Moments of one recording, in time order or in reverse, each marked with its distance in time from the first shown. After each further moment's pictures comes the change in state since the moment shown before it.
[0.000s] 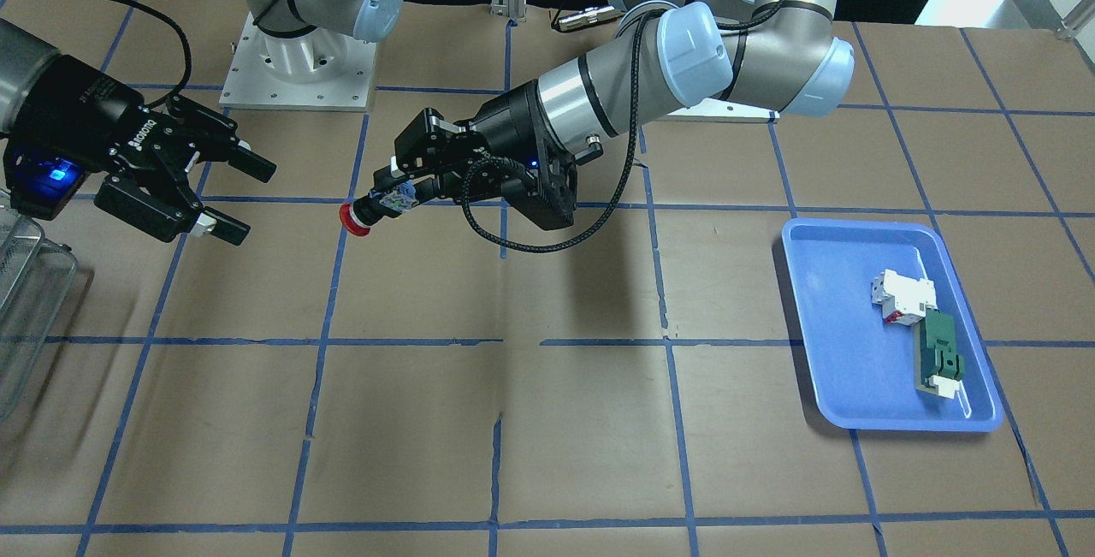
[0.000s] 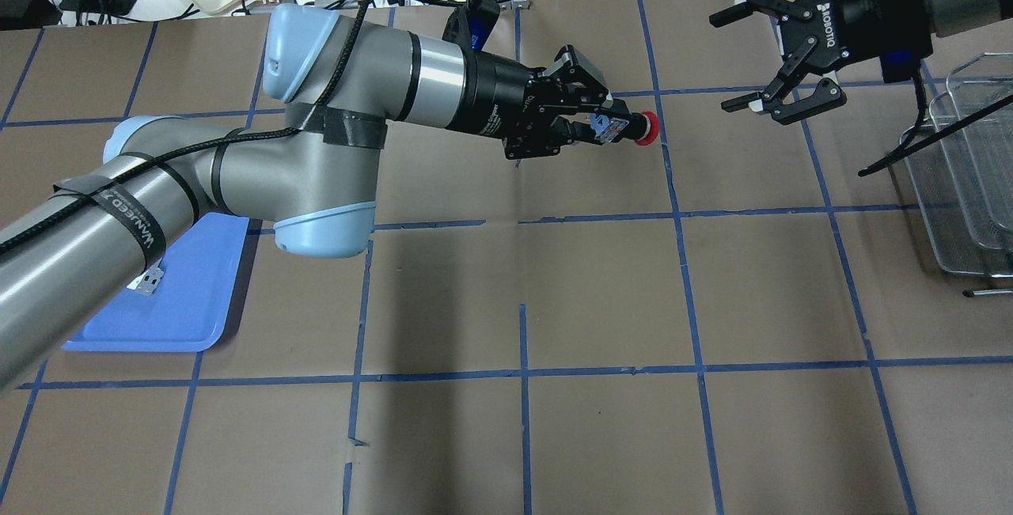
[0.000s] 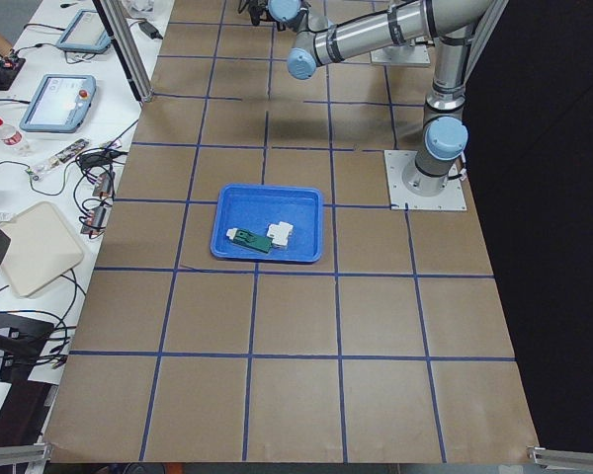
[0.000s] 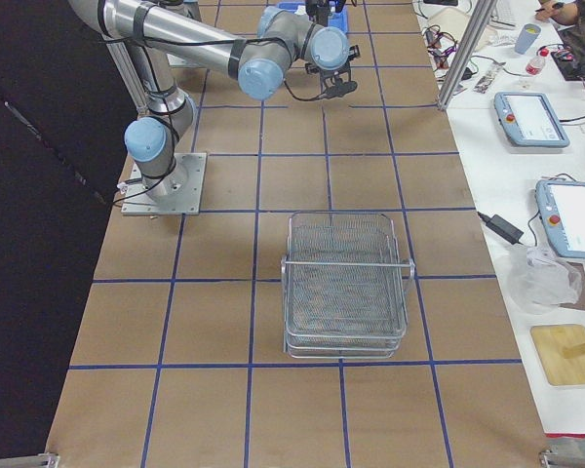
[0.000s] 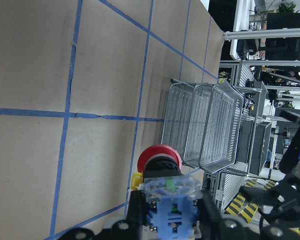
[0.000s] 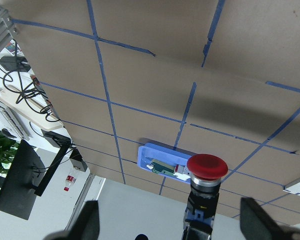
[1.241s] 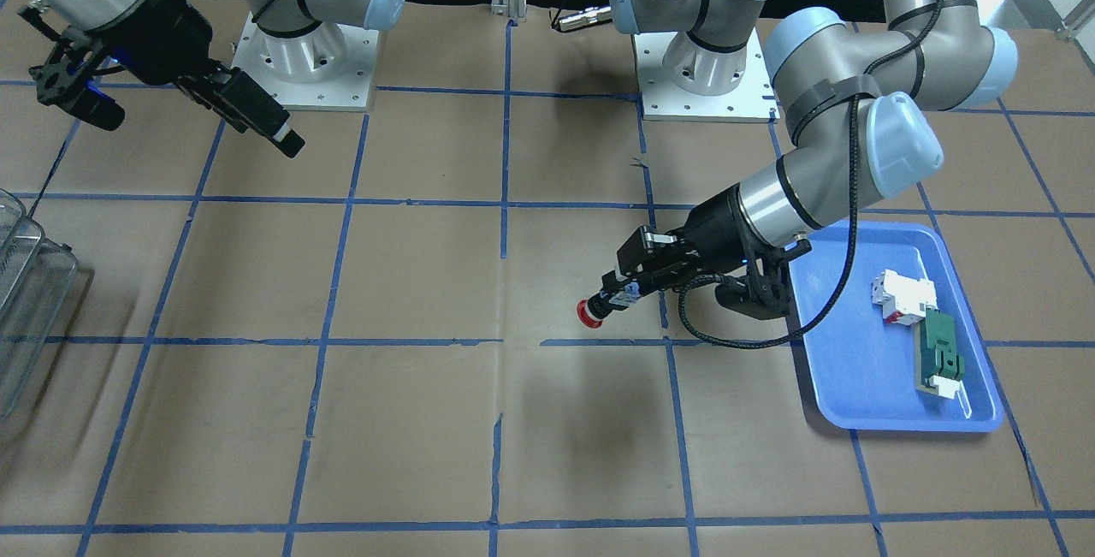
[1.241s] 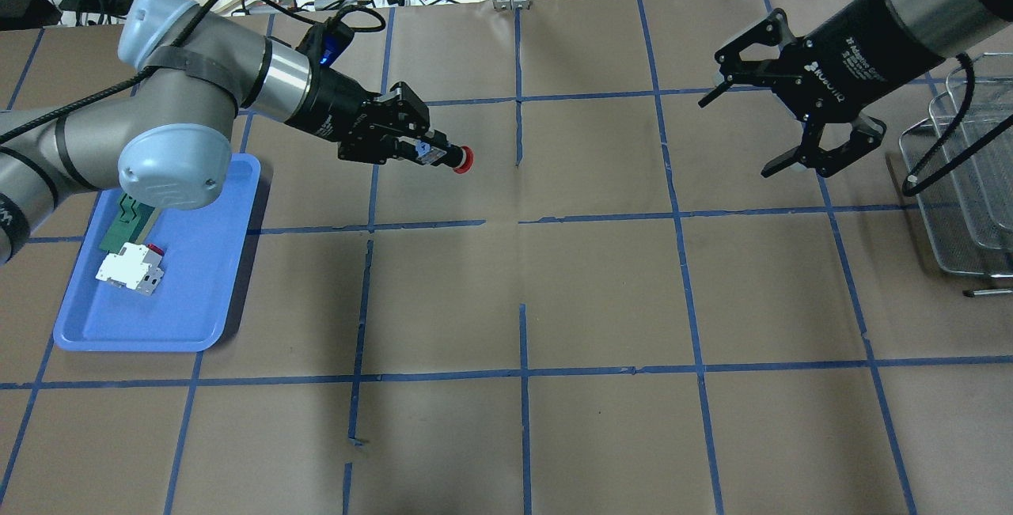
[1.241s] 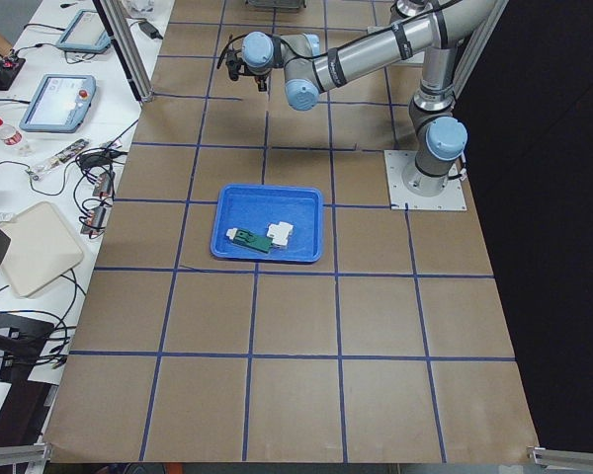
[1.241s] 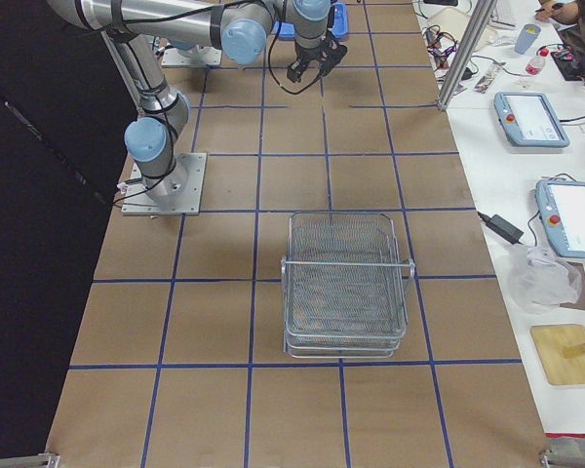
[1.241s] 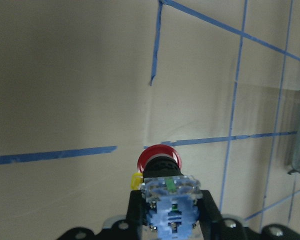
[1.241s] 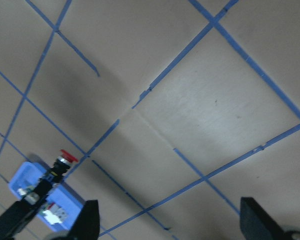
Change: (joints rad) left arm 0.272 0.017 0.005 -0.535 0.169 0.643; right arm 0.109 -0.128 0.001 0.013 -0.351 -0.366
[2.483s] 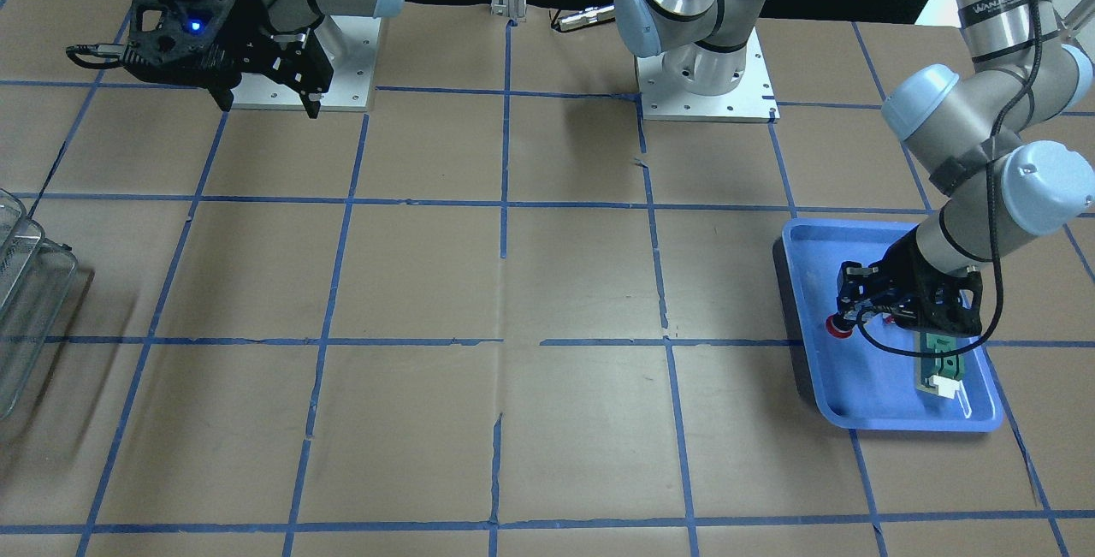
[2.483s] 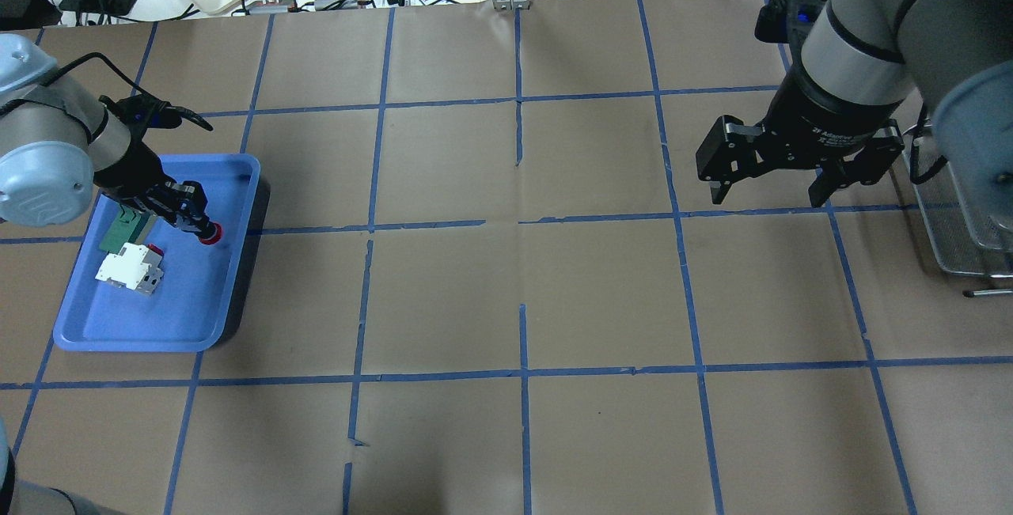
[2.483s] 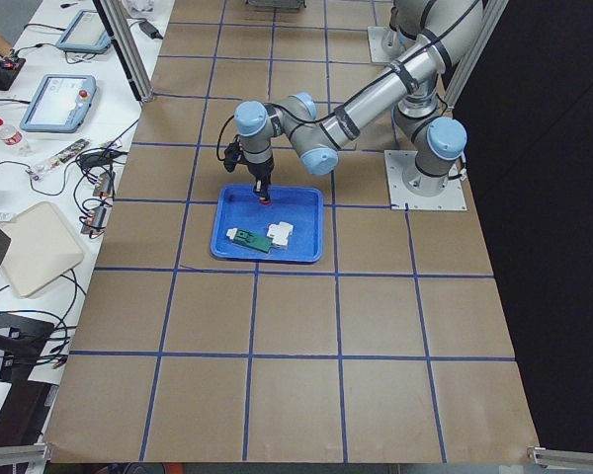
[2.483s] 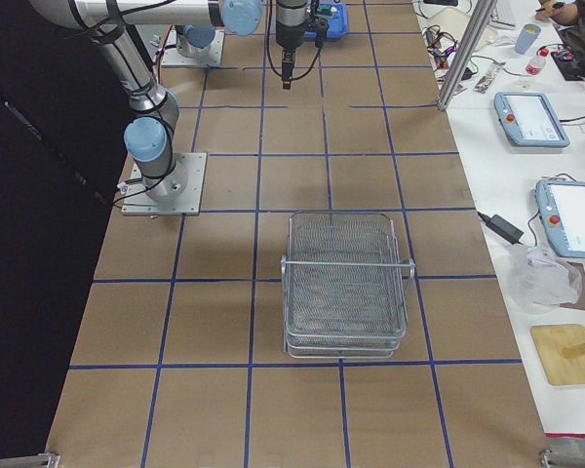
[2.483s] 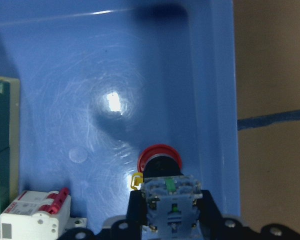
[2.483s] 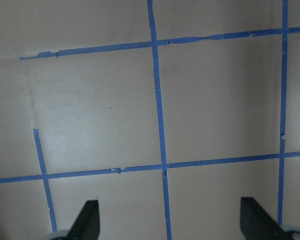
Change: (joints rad) left arm 0.395 -0.058 -0.024 0.001 0.745 0.650; right arm 0.238 -0.054 0.016 -0.008 -0.548 -0.473
